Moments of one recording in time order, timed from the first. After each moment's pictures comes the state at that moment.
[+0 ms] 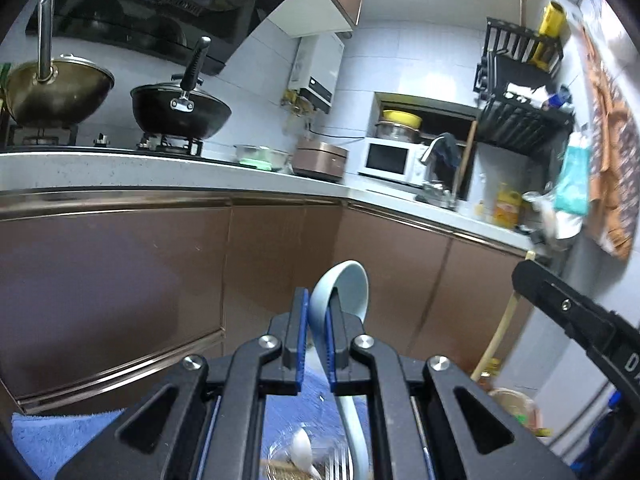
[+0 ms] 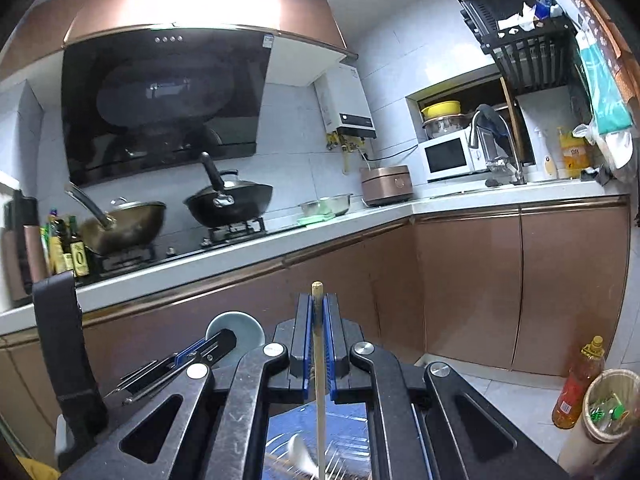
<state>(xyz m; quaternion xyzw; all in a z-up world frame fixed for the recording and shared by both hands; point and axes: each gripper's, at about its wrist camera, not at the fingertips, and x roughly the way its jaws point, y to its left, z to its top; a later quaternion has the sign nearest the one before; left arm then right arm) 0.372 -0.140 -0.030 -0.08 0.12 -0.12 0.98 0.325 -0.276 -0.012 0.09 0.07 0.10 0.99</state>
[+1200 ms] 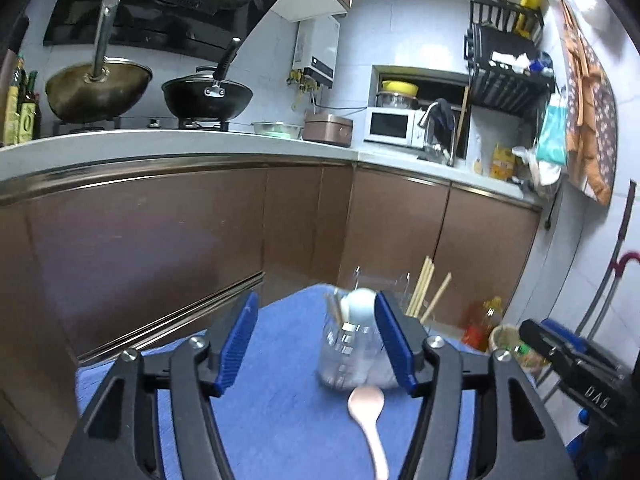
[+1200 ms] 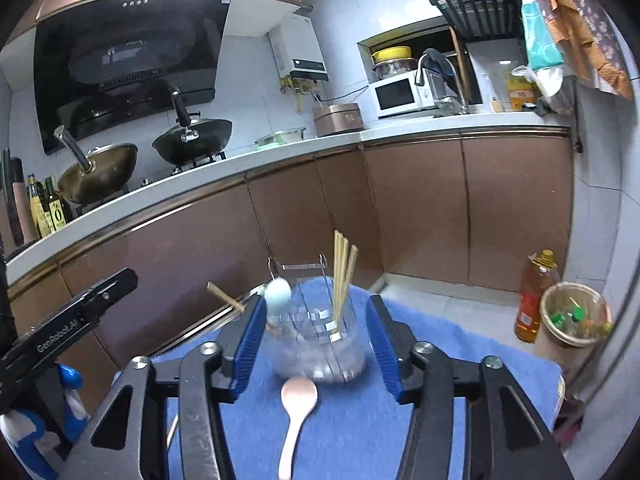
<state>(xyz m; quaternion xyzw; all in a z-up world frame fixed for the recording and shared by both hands) 0.205 -0.072 -0.056 -0.03 0.17 -0.11 0.98 0.177 -0.281 -0.085 0.12 0.19 0.03 0.97</state>
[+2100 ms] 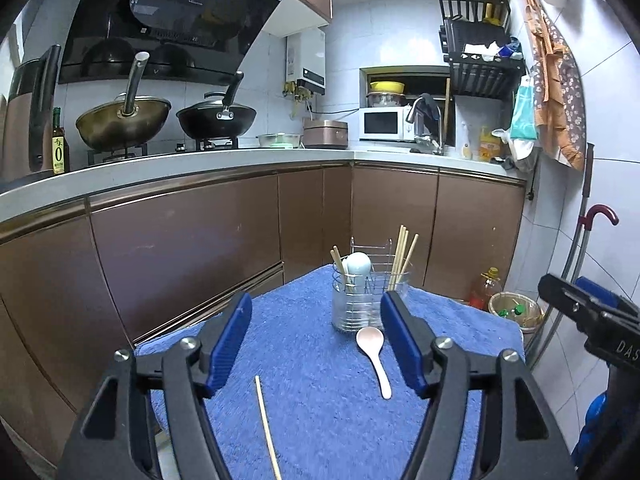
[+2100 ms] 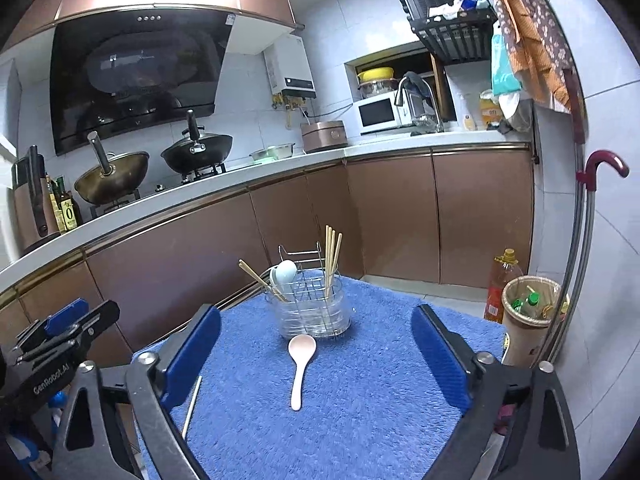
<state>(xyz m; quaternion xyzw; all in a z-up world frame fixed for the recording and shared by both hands) 0.069 -0.049 -0.041 0.02 0.16 -0.10 0.98 0.056 -0.258 -0.055 0.11 0.16 -0.01 0.98</state>
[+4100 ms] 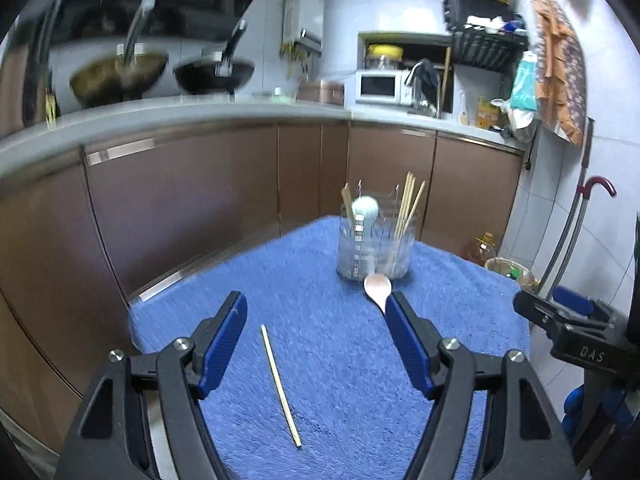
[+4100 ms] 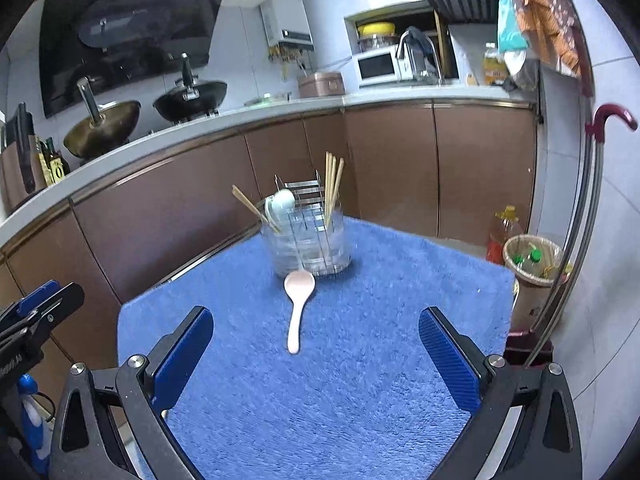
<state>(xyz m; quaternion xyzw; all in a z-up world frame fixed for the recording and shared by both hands) 0.086 -0.014 -0.089 0.00 0.25 -0.12 0.96 0.083 -0.244 -0.122 0.11 0.26 0.00 0.96</state>
